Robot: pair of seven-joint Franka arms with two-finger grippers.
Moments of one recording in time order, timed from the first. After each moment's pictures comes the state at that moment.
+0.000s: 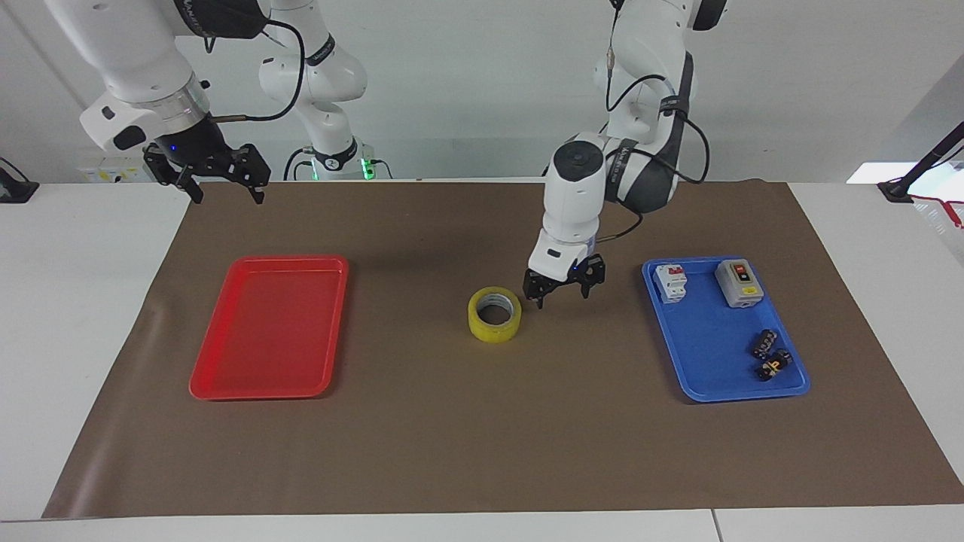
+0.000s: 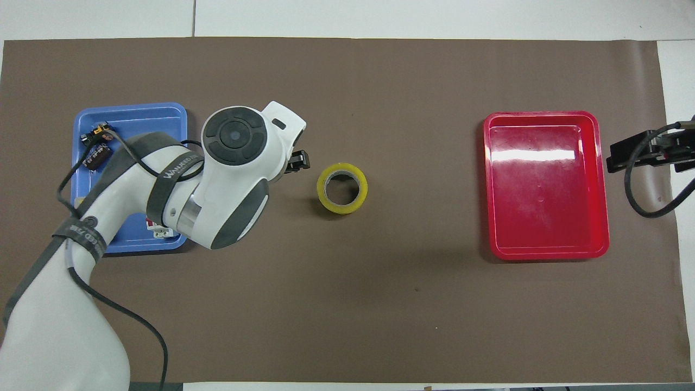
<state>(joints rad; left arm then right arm) -0.48 0.23 -0.03 -1.81 0.13 2.08 -0.66 0.01 0.01 0.00 -1.52 -0.01 1.46 0.03</state>
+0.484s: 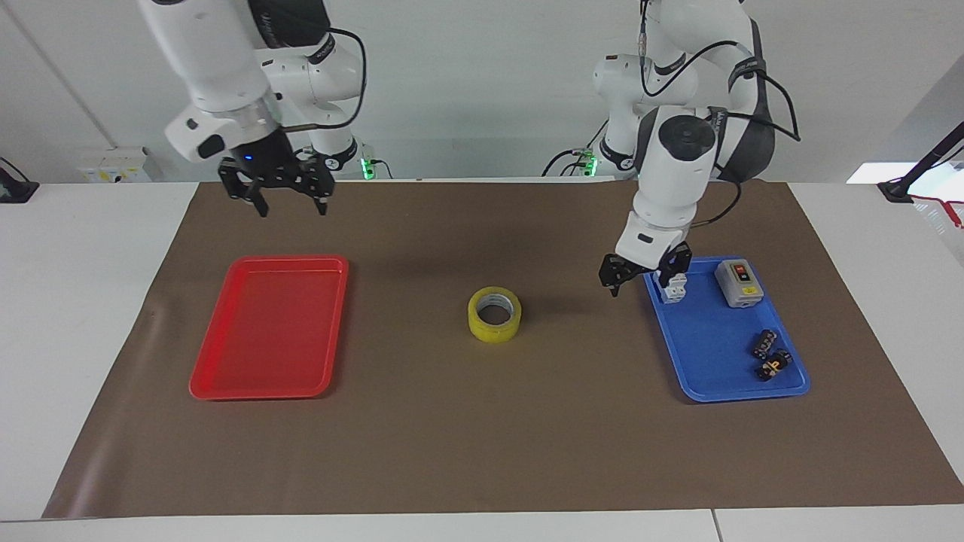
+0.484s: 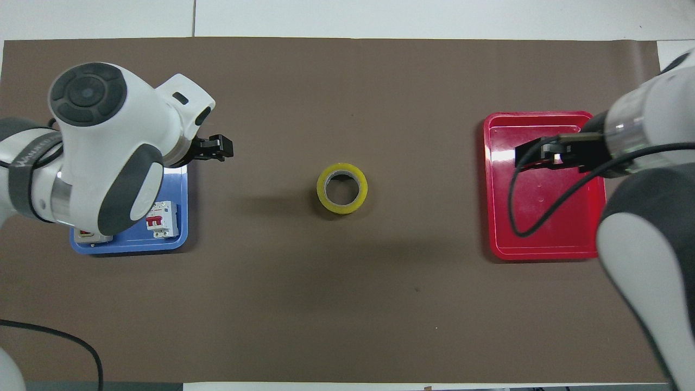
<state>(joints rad) -0.27 0.11 -0.03 -1.81 0.08 1.95 -0.35 0.24 -0.02 0.04 -1.73 0.04 1.74 0.32</state>
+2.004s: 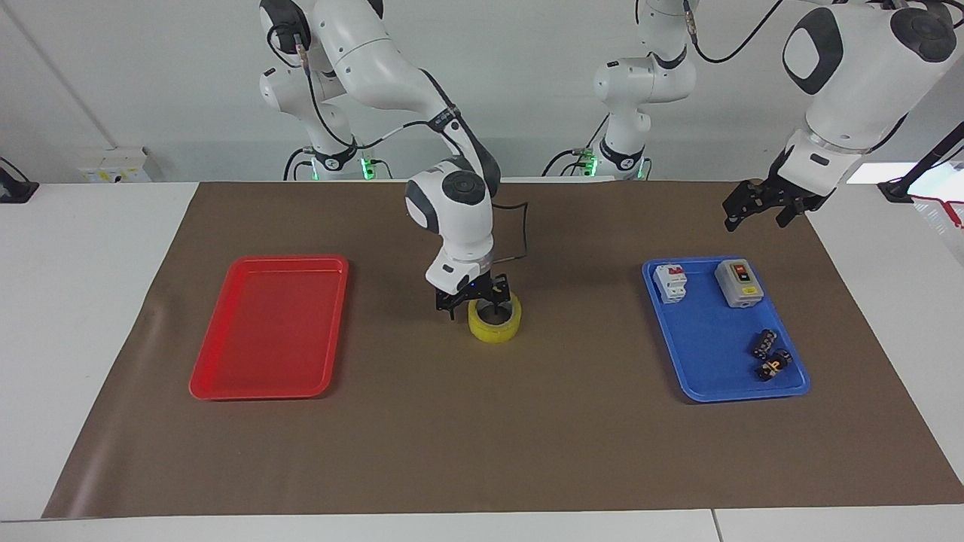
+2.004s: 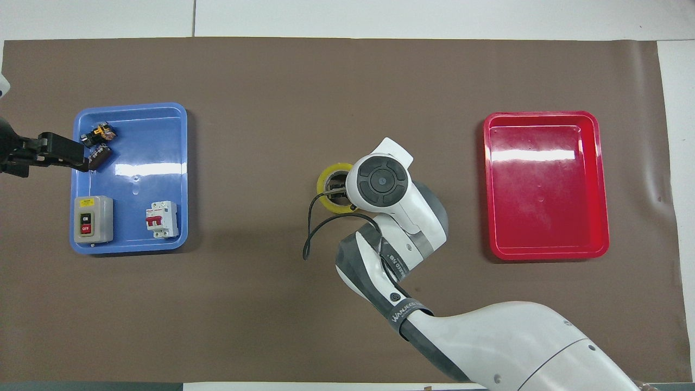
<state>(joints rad) -0.01 0.02 -0.02 -1.63 0.00 1.58 -0.02 0.55 0.44 0.04 -1.84 -0.07 2.41 0.53</state>
